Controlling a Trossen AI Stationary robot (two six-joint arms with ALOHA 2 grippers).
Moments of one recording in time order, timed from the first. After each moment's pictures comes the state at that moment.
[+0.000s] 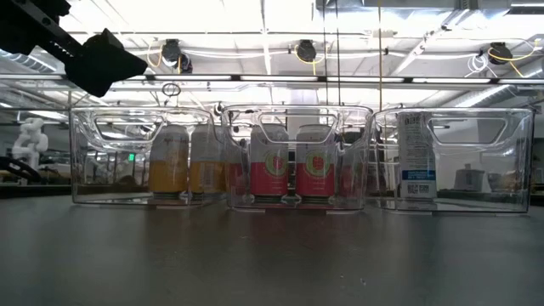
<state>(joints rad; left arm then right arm) -0.70 1.32 0.42 0.57 -0.42 -0.36 1.27 1.57 1.42 -1.34 -0.01 1.84</state>
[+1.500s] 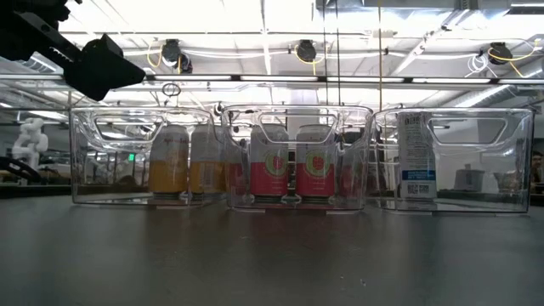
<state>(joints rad) -0.70 1.32 0.42 0.53 -0.42 -0.36 1.27 1.53 1.23 -1.18 -0.06 1.88</state>
